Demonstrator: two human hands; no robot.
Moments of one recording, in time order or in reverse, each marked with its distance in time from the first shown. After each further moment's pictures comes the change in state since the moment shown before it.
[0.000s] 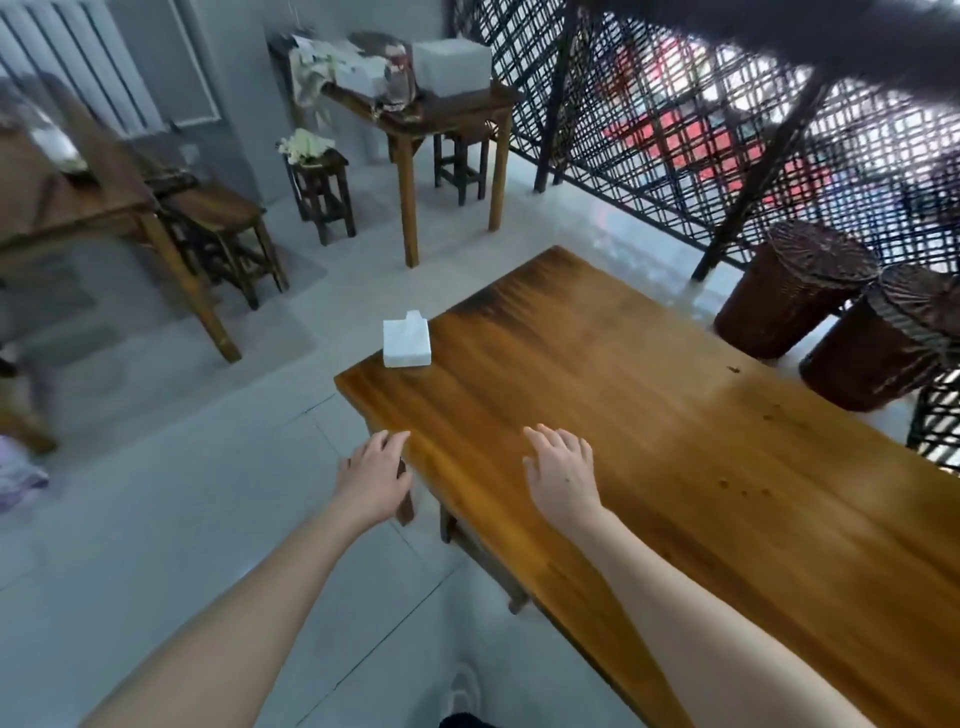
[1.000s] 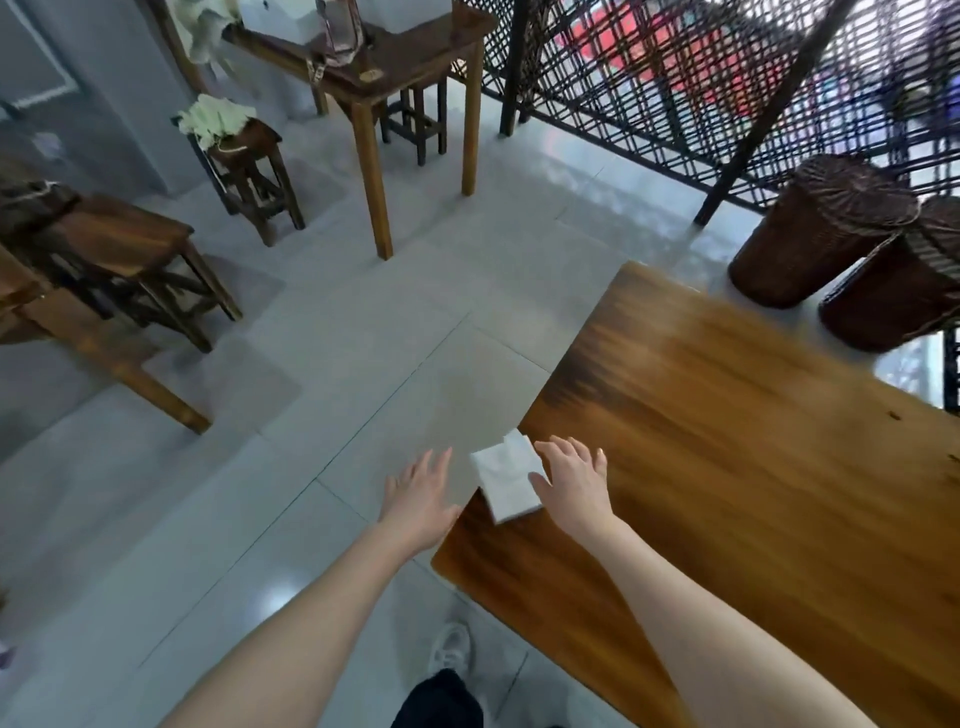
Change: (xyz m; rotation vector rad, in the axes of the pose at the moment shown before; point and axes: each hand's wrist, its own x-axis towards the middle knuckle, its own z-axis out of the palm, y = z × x) left_hand 0.344 -0.140 -0.088 0.140 -0.304 0.235; right_hand 0.322 -0.145 0.100 -0.003 -0.143 0.354
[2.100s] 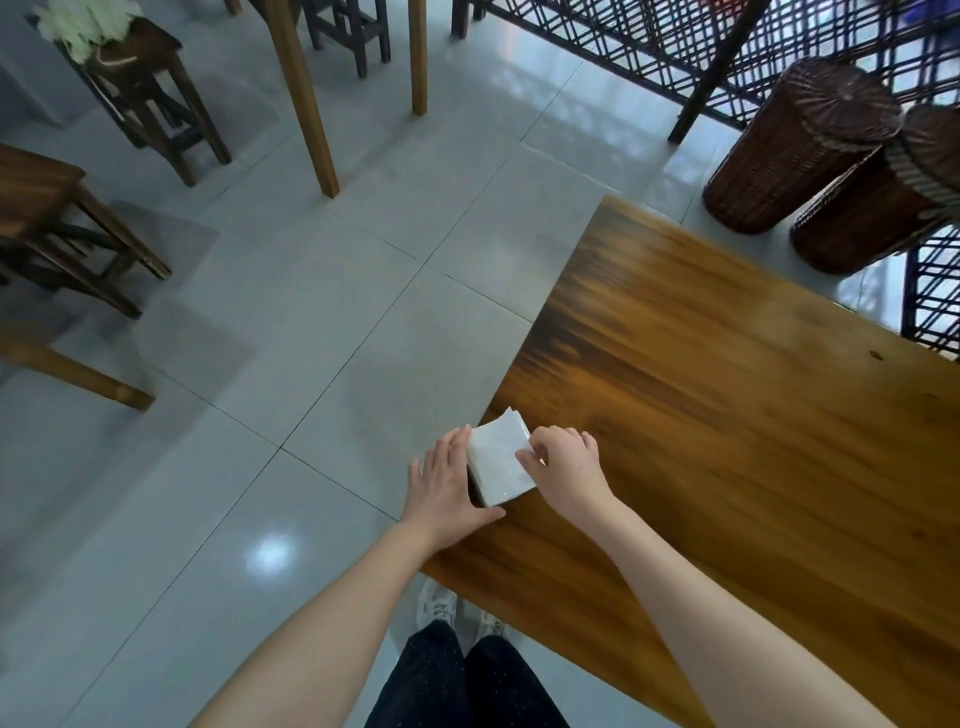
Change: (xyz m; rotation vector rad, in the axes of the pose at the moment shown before) left_hand 0.045 0.033 0.057 -0.142 0.137 0.232; right_hand 0.012 0.011 0.001 0.166 -0.031 0.107
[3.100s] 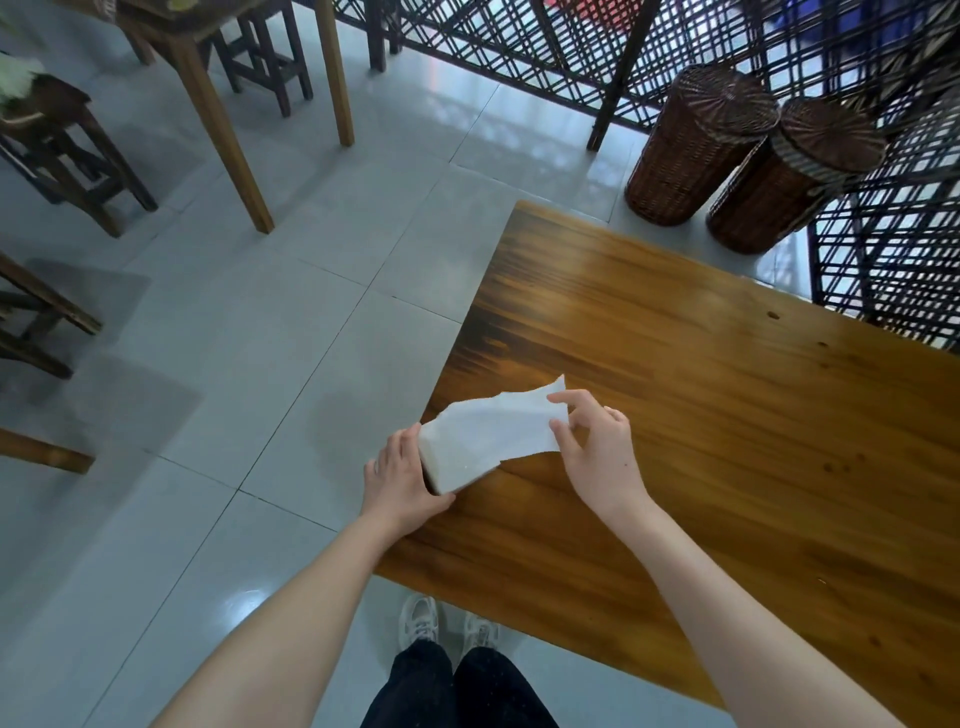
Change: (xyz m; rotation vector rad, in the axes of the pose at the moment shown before) left_hand 0.008 0.017 0.001 0.036 0.018 -0.007; right_hand -0.069 0.044 -0.079 0.260 0.462 -0.034
